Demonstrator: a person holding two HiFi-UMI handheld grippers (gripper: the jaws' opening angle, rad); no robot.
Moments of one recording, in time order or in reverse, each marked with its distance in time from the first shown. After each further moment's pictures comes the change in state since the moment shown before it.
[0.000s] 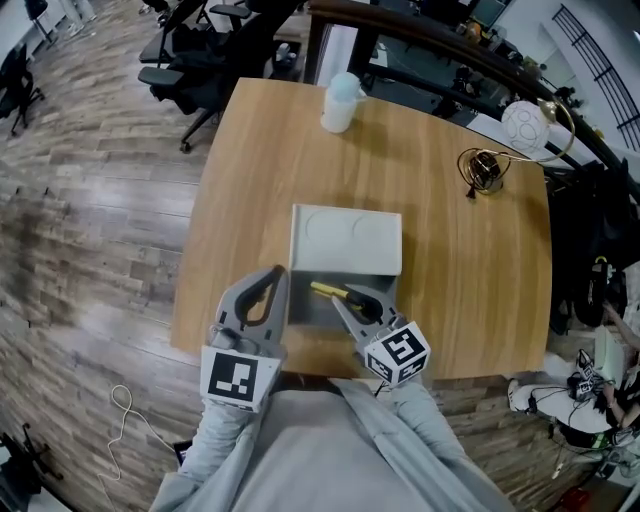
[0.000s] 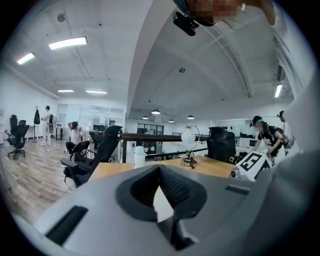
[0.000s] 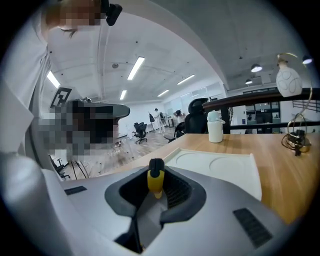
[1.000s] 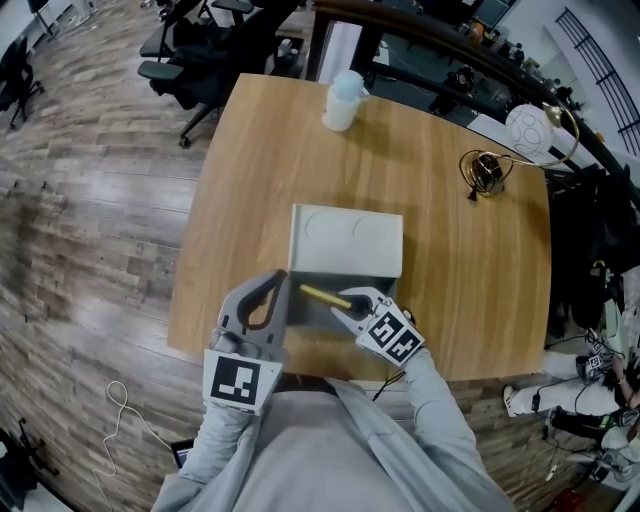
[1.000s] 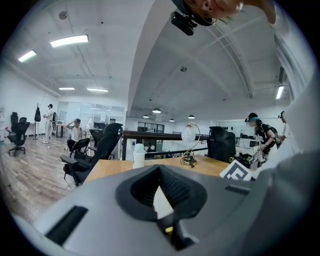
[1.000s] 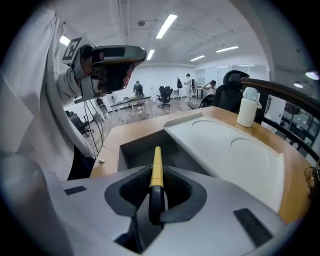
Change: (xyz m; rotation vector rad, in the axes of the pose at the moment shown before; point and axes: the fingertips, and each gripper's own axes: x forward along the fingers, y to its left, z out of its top) left arm 0.002 -0.003 -0.011 -0.015 0.016 -0.001; right arm 0.017 -0.003 -0.083 -0.284 0.440 0.237
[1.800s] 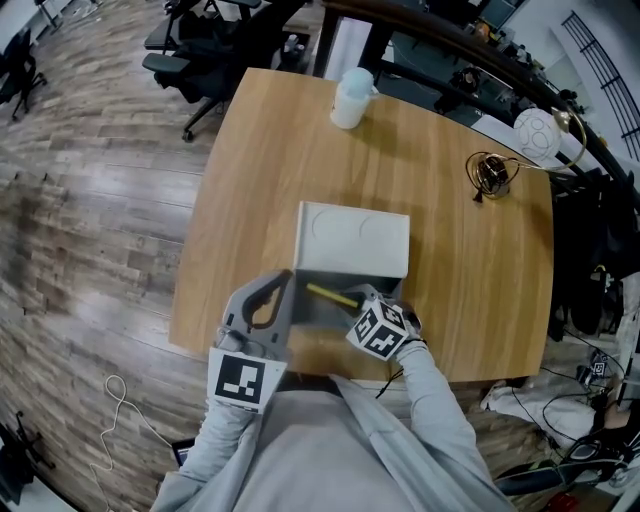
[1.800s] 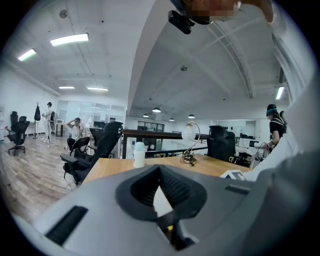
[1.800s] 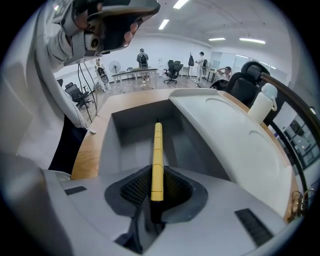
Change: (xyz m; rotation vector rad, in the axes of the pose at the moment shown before) left arm -0.001 0.004 -0.008 -0.008 0.006 -0.004; right arm 0.027 -0.007 -0.038 -0.154 0.303 -0.032
